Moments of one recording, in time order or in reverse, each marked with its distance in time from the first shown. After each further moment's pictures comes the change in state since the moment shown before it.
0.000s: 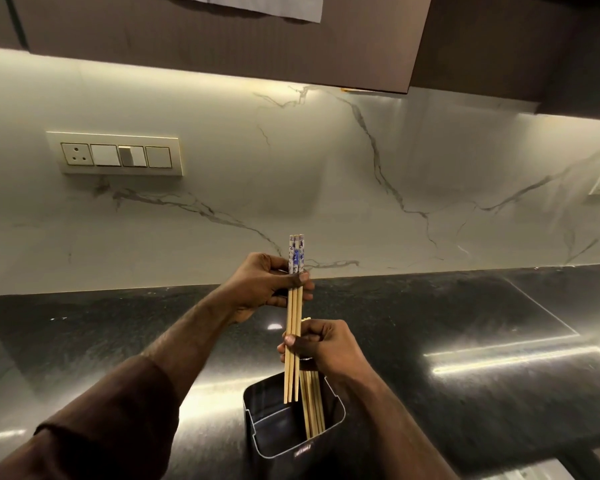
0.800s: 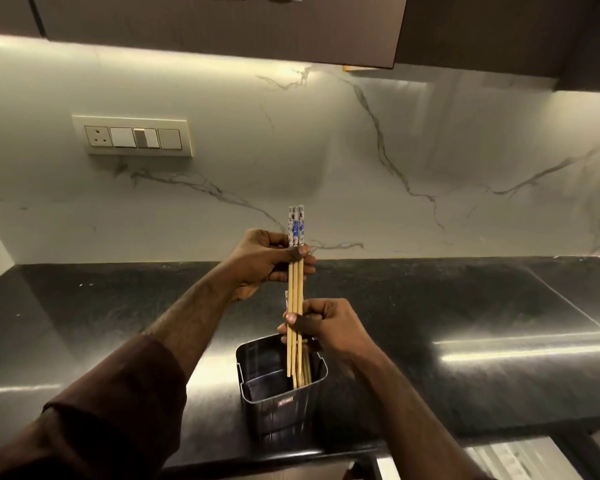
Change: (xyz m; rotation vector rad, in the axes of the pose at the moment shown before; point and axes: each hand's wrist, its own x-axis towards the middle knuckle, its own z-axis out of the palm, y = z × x) left_hand -0.030 0.002 0.049 -0.037 0.103 0.038; right_hand -0.045 -0.006 -0.025 -0.044 -0.103 -0.002
